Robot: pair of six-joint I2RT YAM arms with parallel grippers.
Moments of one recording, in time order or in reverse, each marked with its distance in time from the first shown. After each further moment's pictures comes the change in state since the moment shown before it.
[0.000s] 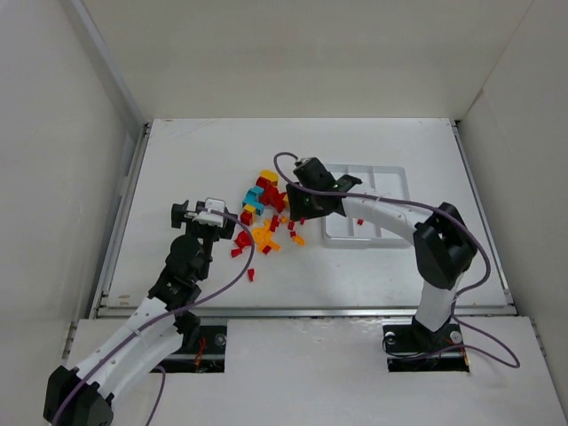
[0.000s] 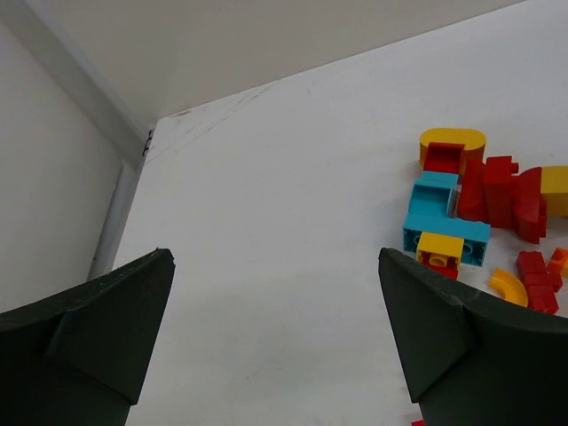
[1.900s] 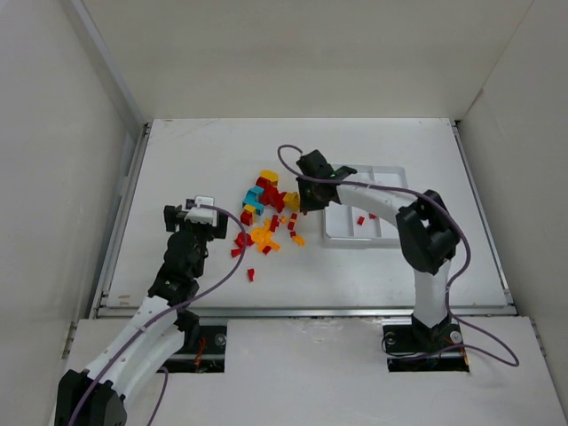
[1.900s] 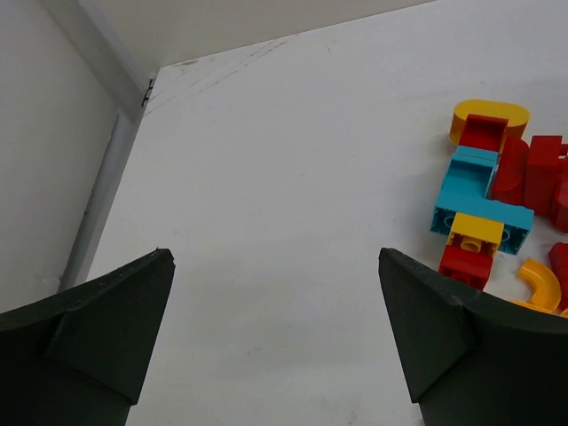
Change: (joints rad) left arm 0.138 0.033 -0.018 -0.032 0.077 -0.093; right arm -0.088 0.193 0.110 0.006 -0.008 0.023
